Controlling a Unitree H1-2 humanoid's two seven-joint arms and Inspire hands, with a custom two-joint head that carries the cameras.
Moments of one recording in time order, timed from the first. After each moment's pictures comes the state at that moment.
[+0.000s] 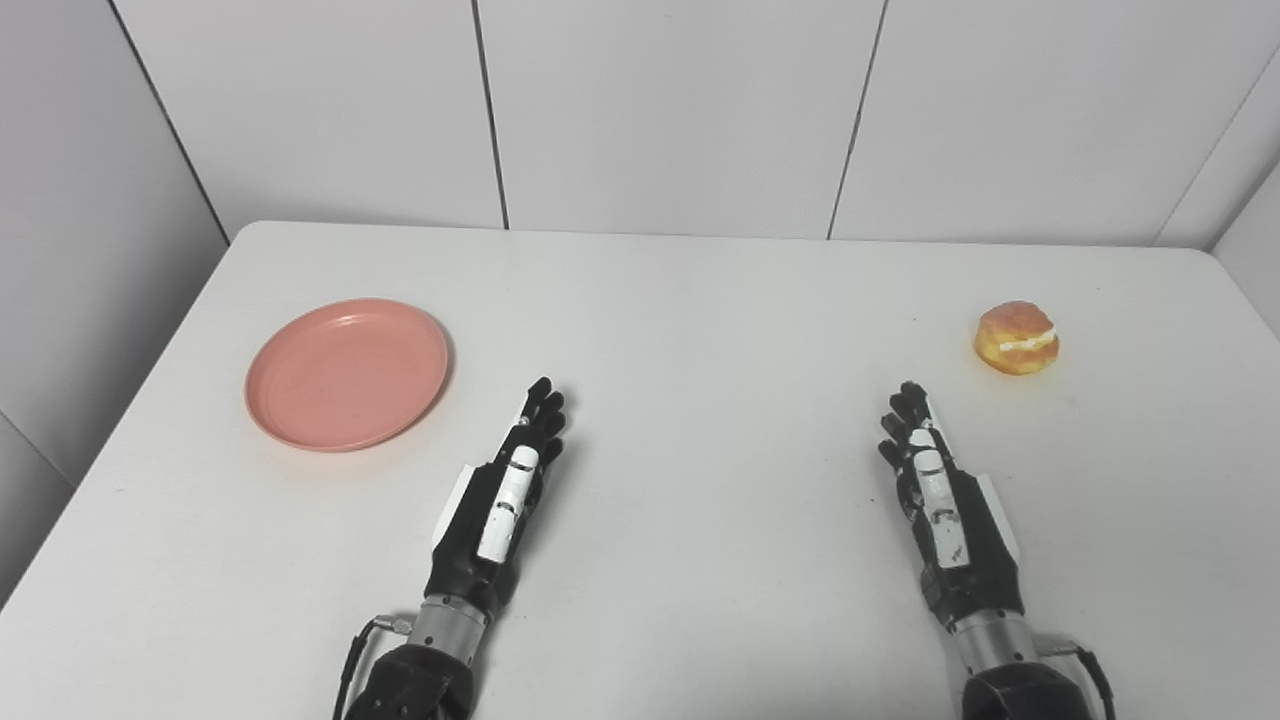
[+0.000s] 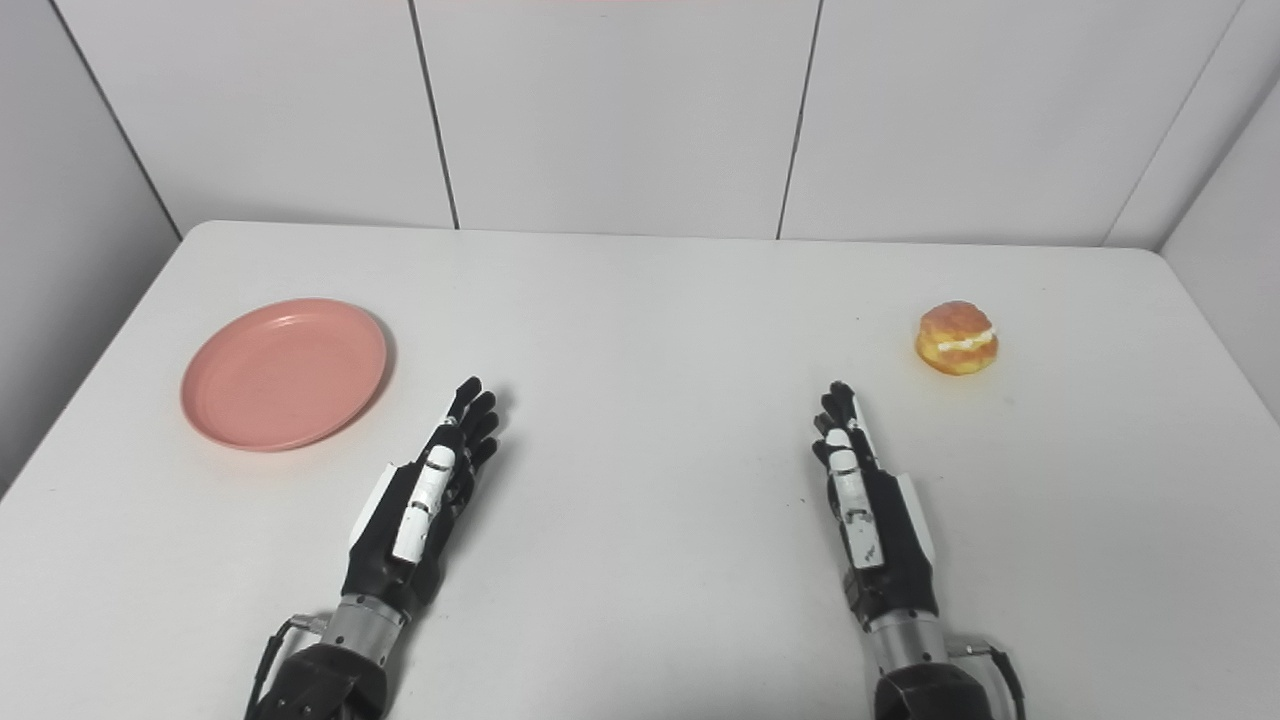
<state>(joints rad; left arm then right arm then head) 0.01 -0.01 -0.04 -0.04 -0.06 -0.01 -0.15 -0.06 -0.06 0.03 0.00 0.11 0.00 0.10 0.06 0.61</state>
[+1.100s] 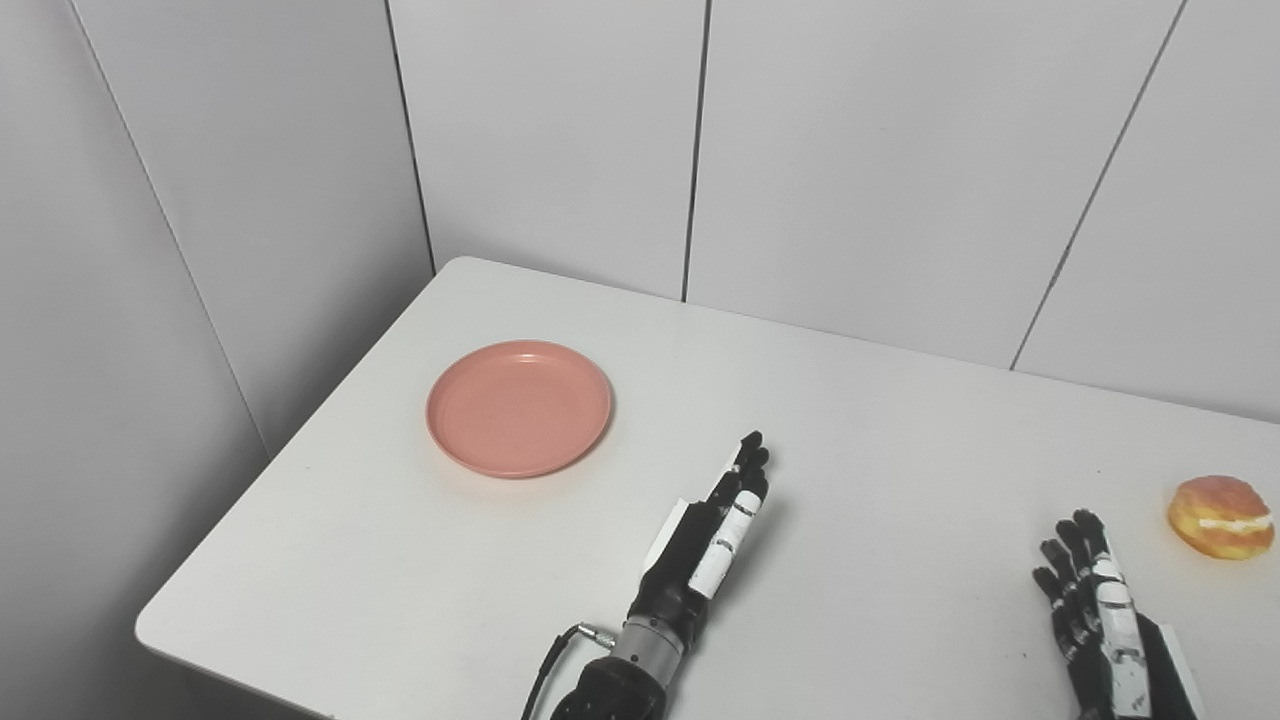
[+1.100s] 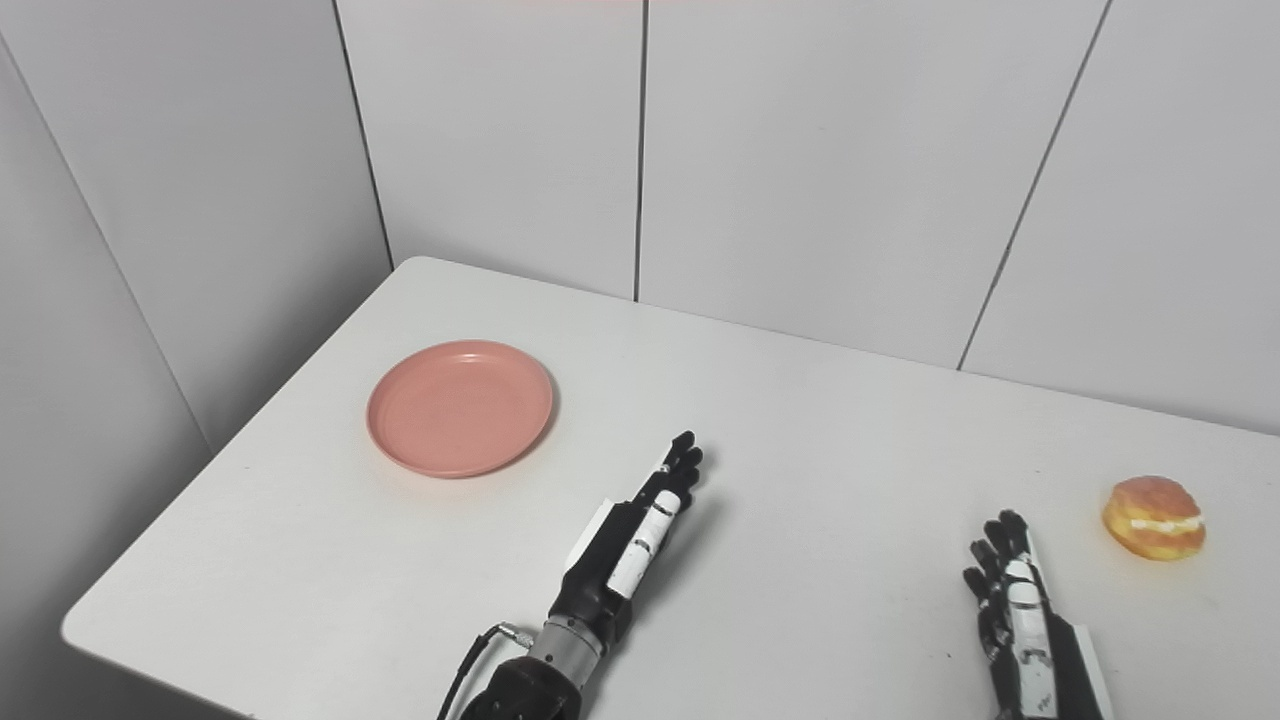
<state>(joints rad) -0.11 -0.12 -0.10 0.14 0.06 -0.10 -0.04 -0.13 -0.11 -0.03 0.13 0.22 -0.06 0.20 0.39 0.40</state>
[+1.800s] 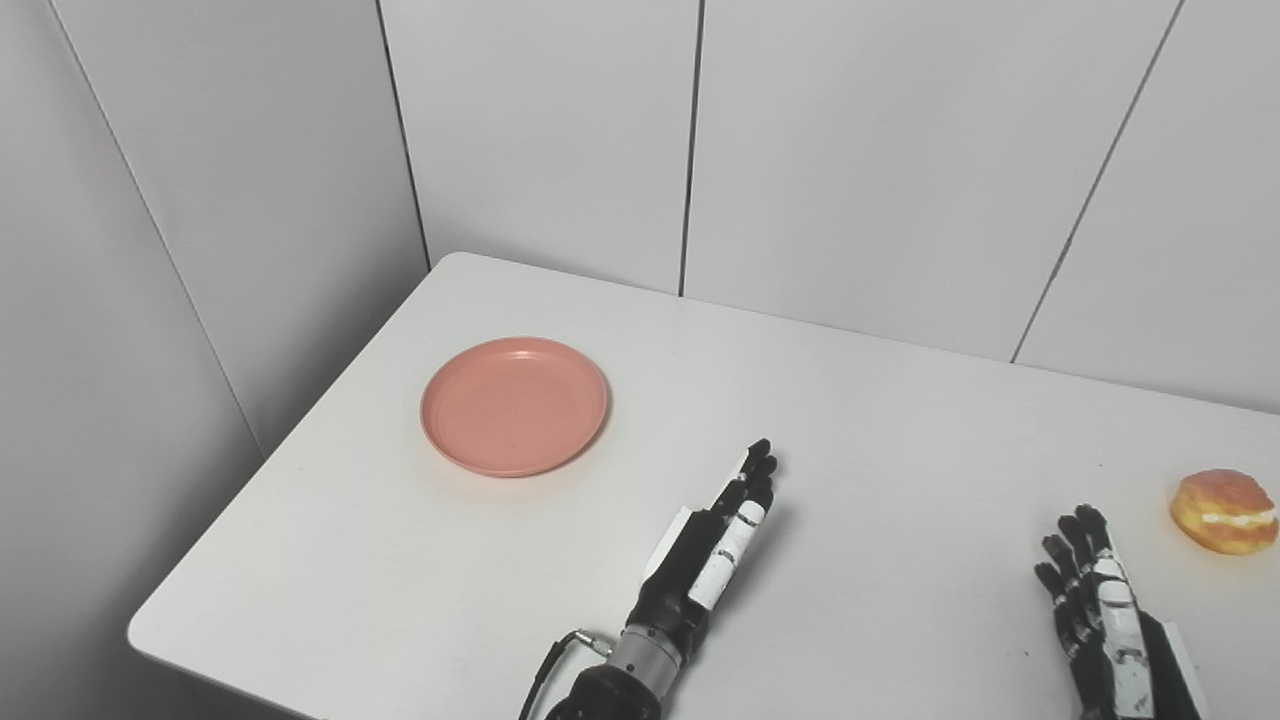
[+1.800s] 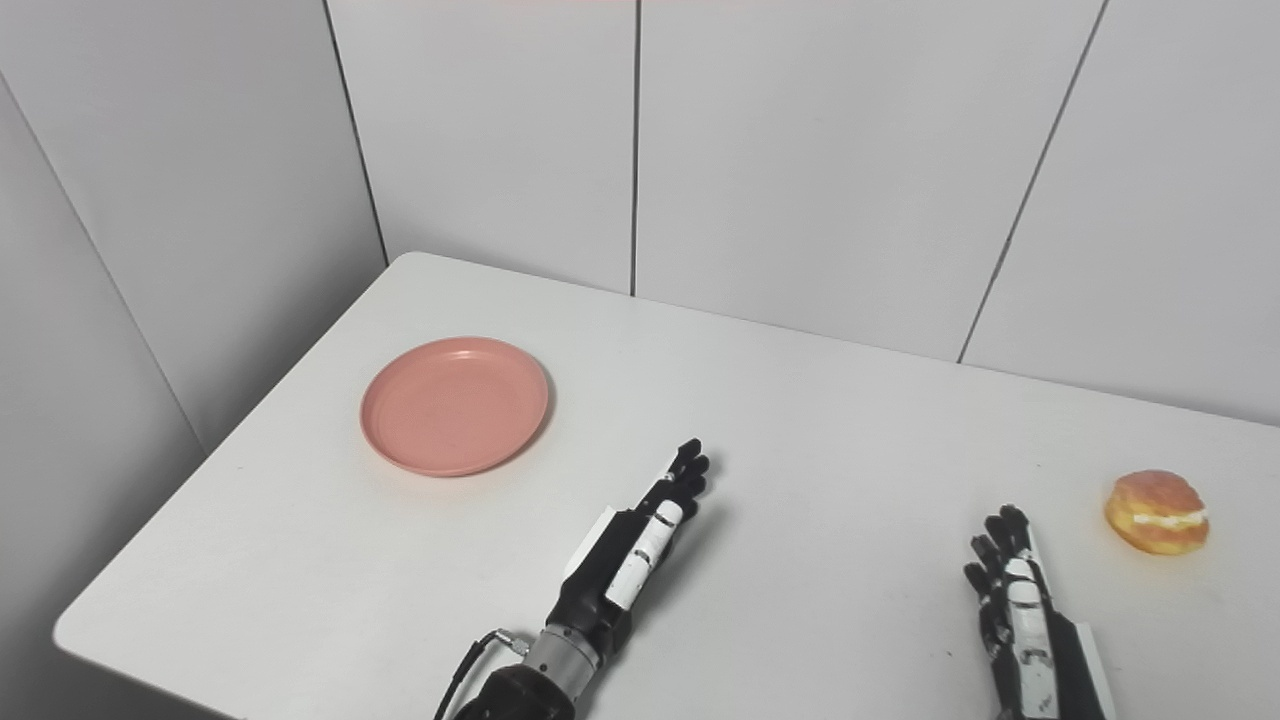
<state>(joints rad) -0.07 -0.08 -0.13 0.04 0.02 -0.03 -0.09 -0.11 -0.10 -0.01 0.08 0.21 -0.05 0.20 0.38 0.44</state>
